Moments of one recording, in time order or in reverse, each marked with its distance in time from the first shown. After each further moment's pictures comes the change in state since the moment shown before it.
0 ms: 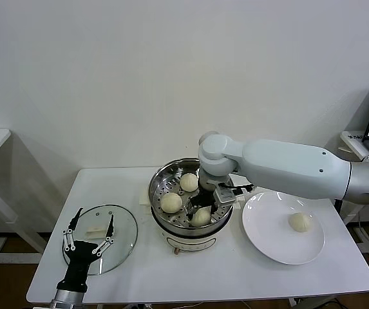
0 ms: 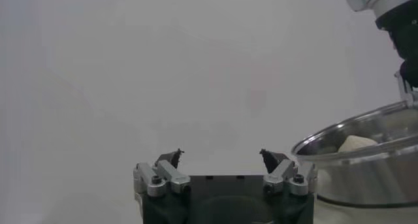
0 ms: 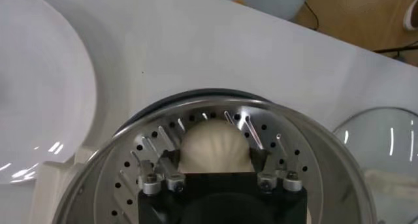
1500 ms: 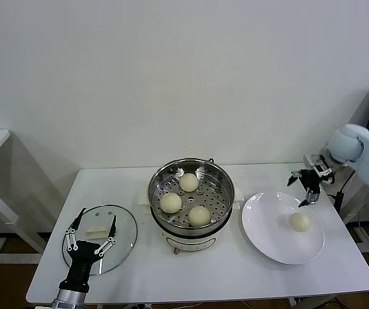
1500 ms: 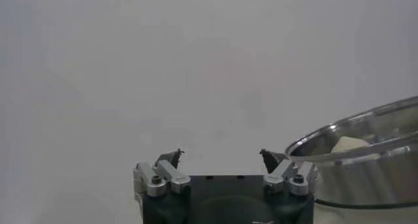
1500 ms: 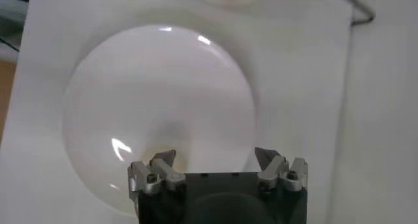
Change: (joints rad) left arm -0.002 0.007 0.013 0.000 0.002 0.006 0.001; right arm -0.191 -0.417 0.133 -0.516 0.443 -0.759 -0.055
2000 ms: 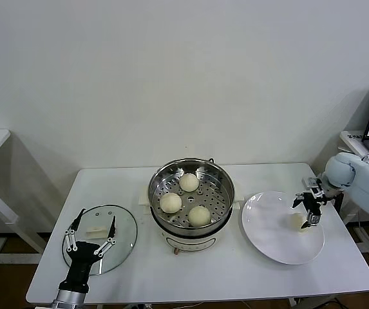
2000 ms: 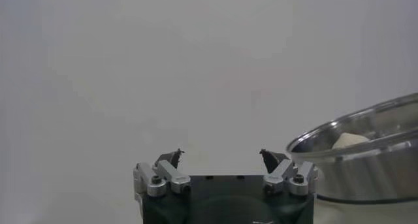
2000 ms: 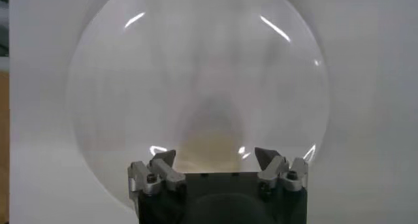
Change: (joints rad) left arm 0.004 0.000 -0.004 0.004 0.000 -0.001 -0.002; right arm -0.134 0.034 0.034 -0.092 -0.014 -0.038 0.047
